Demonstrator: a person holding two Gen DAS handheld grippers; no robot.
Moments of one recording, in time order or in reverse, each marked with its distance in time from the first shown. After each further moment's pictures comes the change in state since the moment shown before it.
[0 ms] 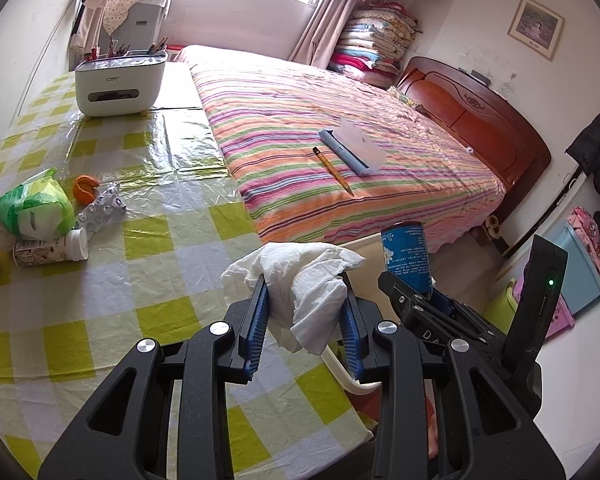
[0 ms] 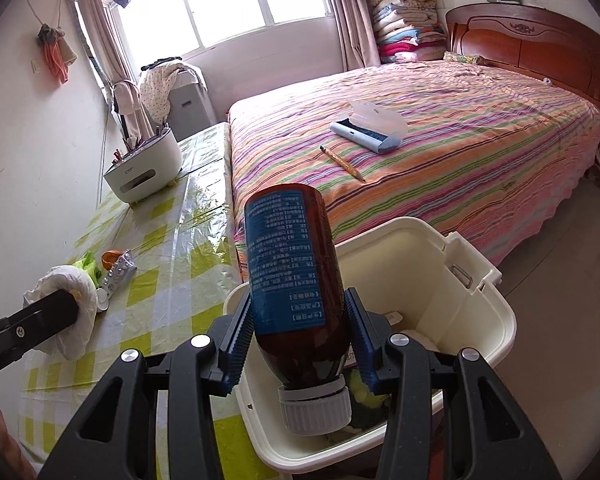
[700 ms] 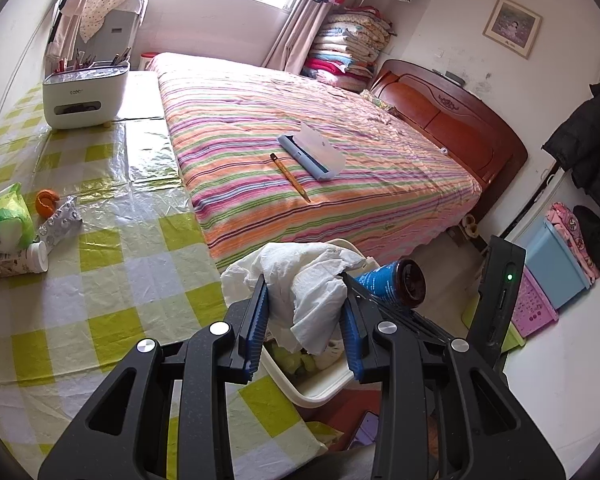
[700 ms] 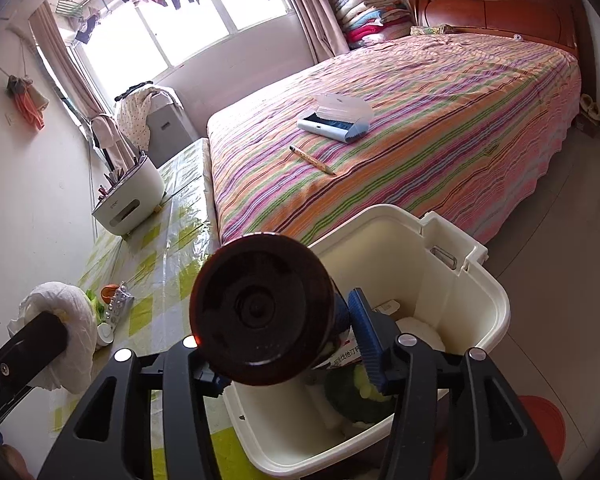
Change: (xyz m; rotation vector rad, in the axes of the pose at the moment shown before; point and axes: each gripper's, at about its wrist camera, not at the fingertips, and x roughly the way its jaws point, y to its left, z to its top) left arm 0.003 -0.039 0.002 0.028 -0.021 -0.087; right arm 0.000 -0.029 0.004 0.164 0.004 0.013
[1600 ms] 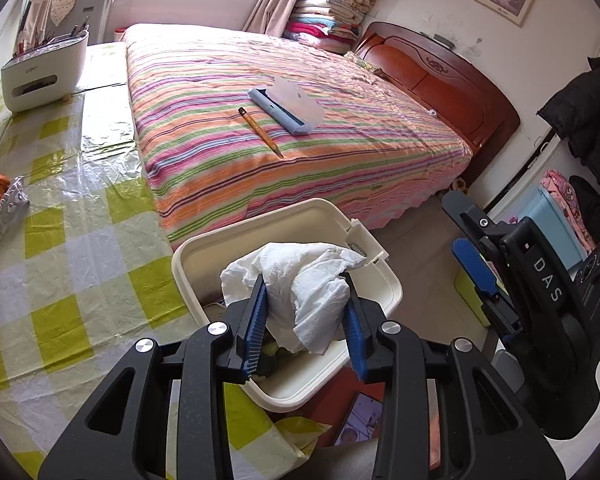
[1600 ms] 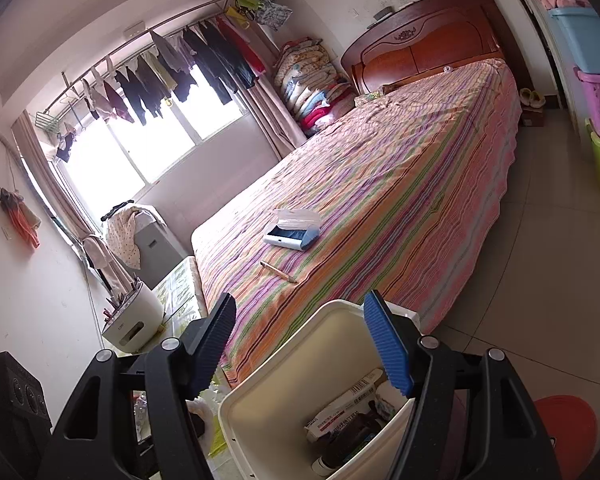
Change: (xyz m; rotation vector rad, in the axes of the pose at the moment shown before) left arm 0.063 -0.024 -0.012 0.052 0.142 -0.047; right arm -0.073 -0.045 0.010 0.235 -0.375 -0.019
